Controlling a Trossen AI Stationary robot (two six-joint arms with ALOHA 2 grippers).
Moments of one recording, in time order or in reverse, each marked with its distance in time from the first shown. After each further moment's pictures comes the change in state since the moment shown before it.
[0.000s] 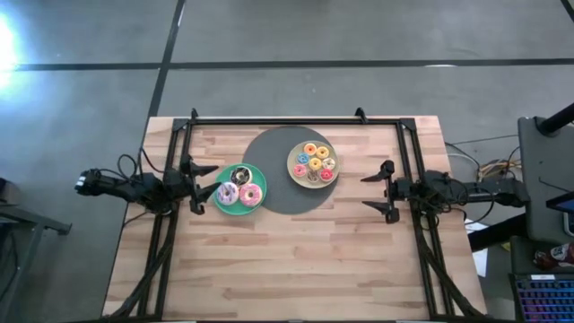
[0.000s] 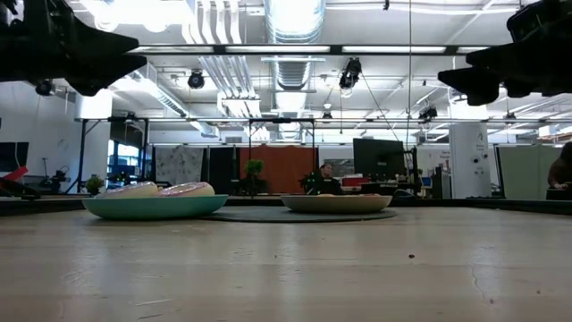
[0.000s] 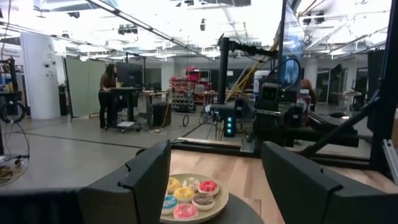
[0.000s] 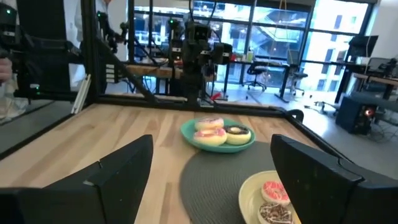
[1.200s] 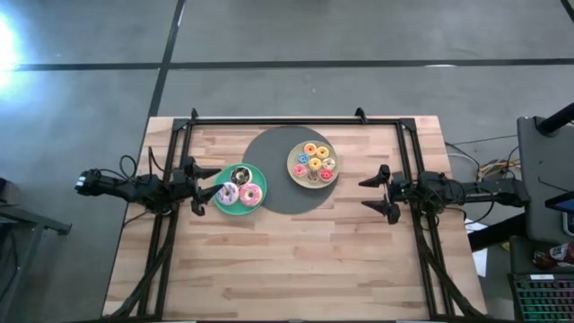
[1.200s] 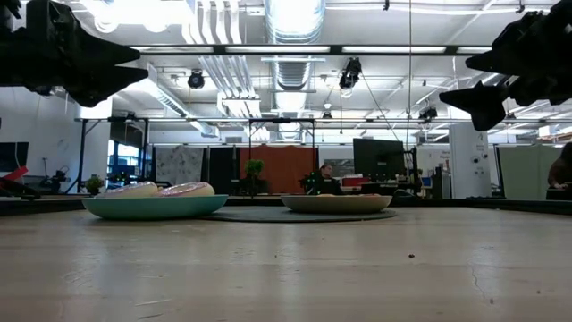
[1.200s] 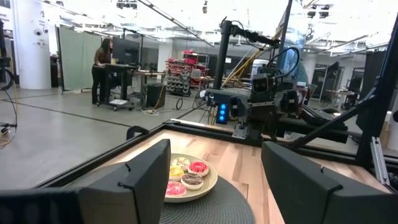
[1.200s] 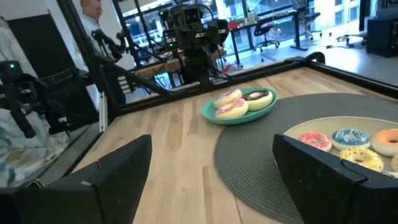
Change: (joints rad) left arm 0.001 0.023 -0.005 -0.084 -0.002 -0.143; right arm -0.001 0.027 0.000 -0.062 -0.003 0.368
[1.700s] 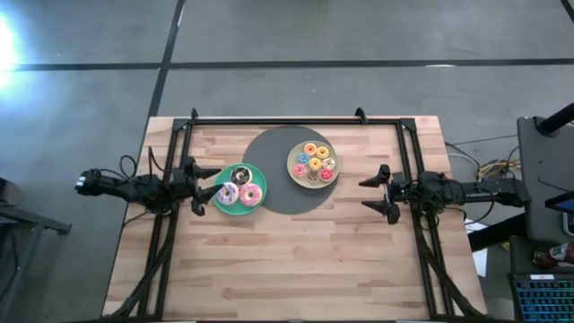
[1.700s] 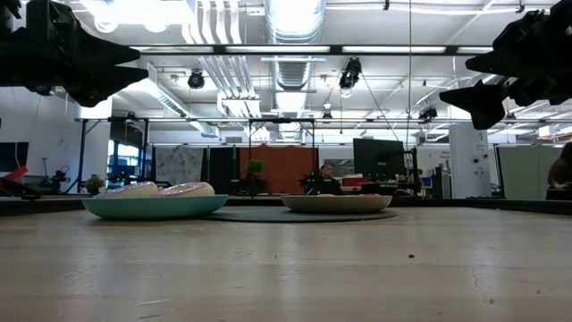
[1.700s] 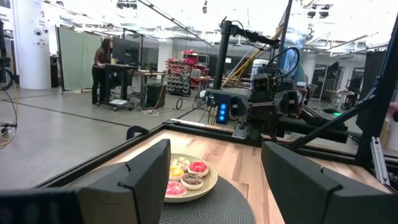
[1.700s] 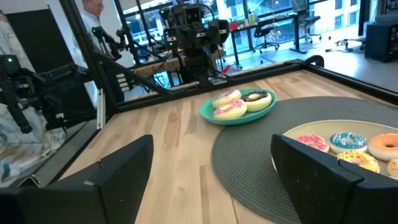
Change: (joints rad) left arm 0.000 0.000 0.000 0.000 0.000 0.000; right arm 0.001 0.001 0.000 0.000 0.000 -0.032
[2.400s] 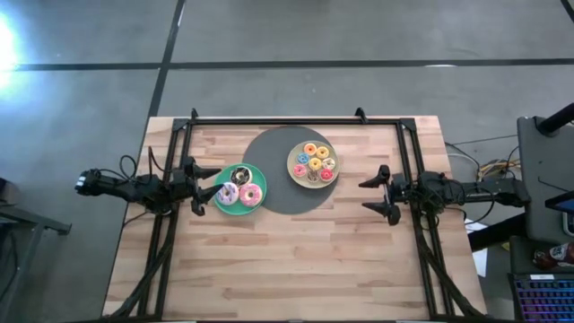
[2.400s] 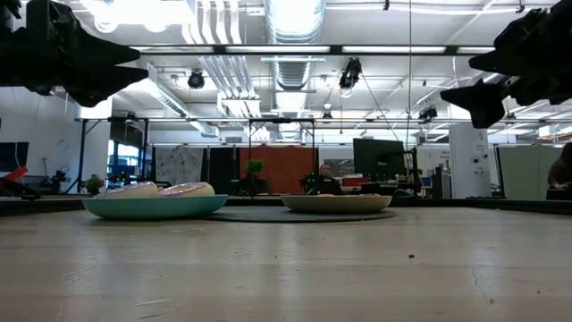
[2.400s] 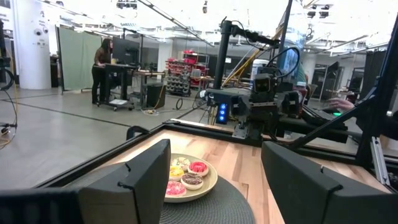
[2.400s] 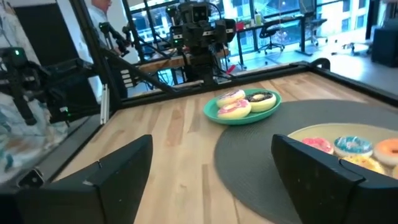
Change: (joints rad) left arm 0.000 0.000 0.000 0.000 0.000 0.000; right arm 0.000 0.000 0.000 -0.001 -0.026 -0.020
